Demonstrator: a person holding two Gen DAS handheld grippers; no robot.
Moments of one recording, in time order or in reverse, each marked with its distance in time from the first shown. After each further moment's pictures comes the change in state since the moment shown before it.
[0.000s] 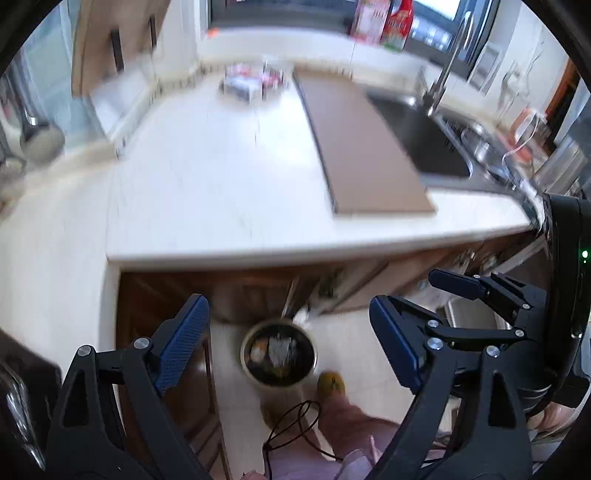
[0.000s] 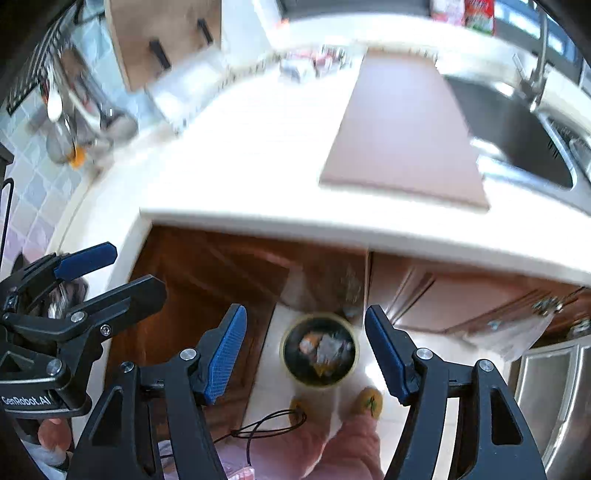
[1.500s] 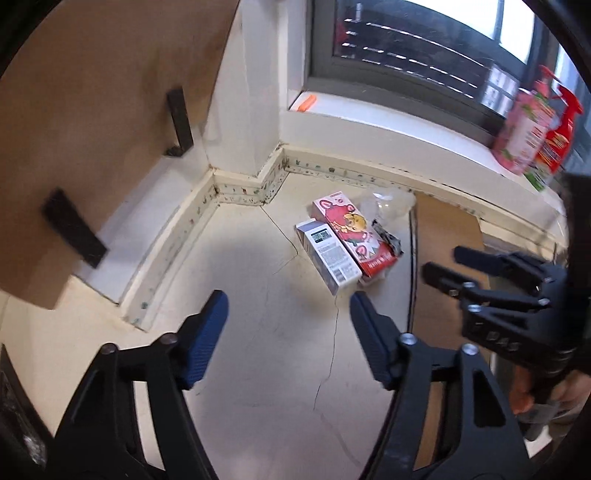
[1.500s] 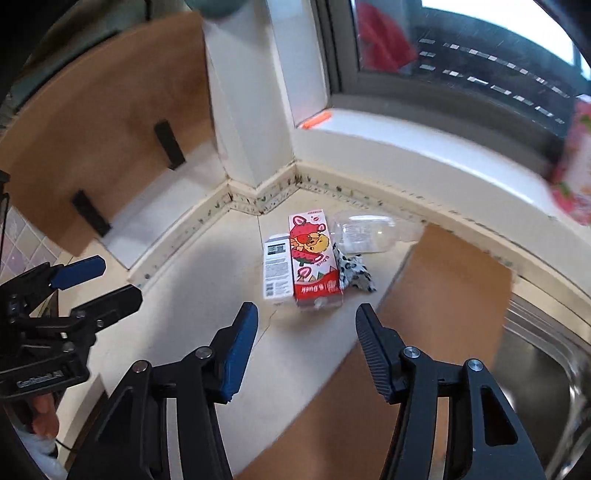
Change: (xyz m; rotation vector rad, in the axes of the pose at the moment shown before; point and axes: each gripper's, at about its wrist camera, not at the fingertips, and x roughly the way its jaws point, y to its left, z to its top) left arm 0.154 0.092 0.328 -0.334 -0.089 0.296; right arm 0.122 -0.054 0.474 -0.373 -0.070 0.171
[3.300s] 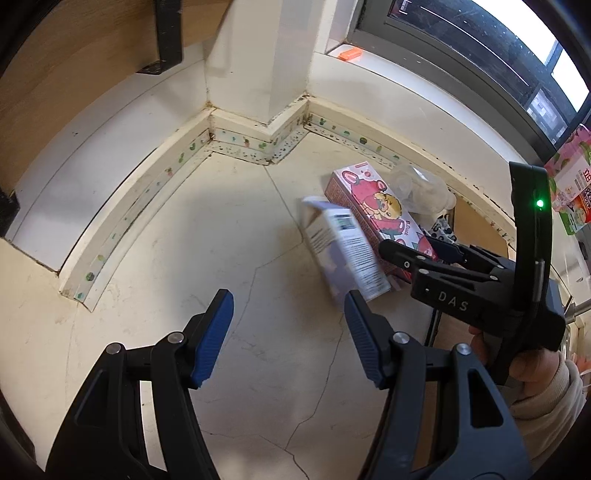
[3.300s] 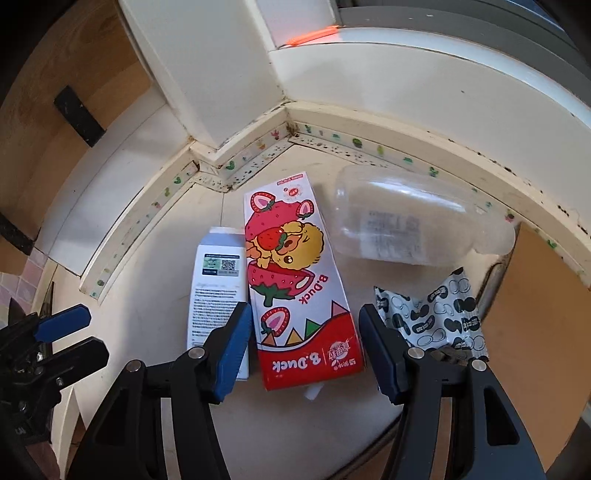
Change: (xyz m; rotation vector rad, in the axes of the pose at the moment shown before) left arm 0.093 0.011 -0.002 -0.177 0.131 -0.024; right arm 0.169 -0.021 0.024 -0.008 0.161 0.115
